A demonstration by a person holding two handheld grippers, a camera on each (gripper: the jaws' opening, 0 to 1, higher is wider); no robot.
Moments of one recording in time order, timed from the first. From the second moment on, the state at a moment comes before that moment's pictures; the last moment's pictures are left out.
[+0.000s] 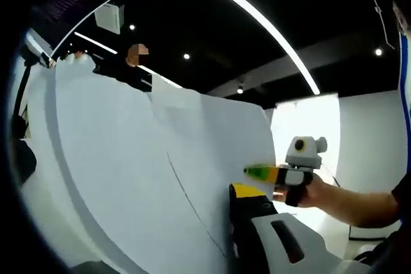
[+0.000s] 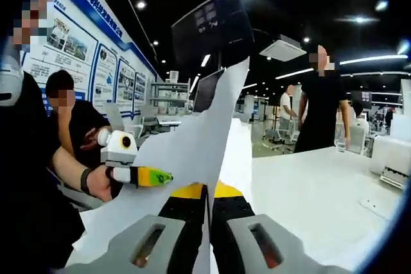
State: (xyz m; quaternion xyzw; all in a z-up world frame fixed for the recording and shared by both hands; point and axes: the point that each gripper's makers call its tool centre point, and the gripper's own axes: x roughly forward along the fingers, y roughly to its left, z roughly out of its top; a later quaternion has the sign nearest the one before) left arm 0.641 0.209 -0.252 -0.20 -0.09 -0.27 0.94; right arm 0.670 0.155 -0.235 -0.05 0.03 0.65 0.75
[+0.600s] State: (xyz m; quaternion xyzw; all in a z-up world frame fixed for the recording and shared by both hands) left arm 0.640 0.210 -0.251 -0.19 -0.10 -0.27 0.94; right arm 0.681 0.143 -0.227 -0.01 0.05 0.63 0.77
